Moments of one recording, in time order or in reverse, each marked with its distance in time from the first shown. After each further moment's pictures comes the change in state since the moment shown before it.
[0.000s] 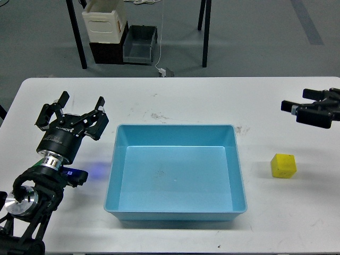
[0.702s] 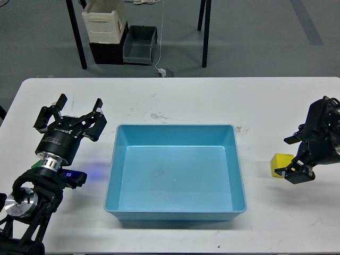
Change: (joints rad) left arm 0.005 -0.001 -0.002 0.000 -0.002 0.003 -0.014; right arm 0.489 0.214 -0.807 -0.099 -0.247 -0.002 0.001
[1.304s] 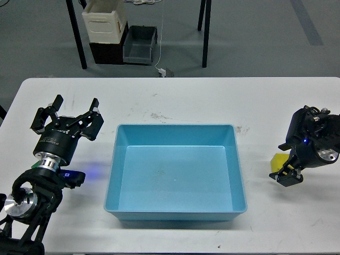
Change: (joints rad) left arm 0.000 0.000 -0.003 0.007 0.000 0.000 -0.037; right arm -0.052 0.122 -0.013 -0.153 0.000 -0.004 0.000
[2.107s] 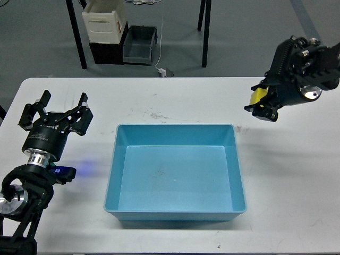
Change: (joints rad) left arm -0.007 0.026 -0.053 -0.004 -0.002 -0.002 0.007; right arm 0.339 0.096 0.049 -0.010 0.029 0.003 0.000
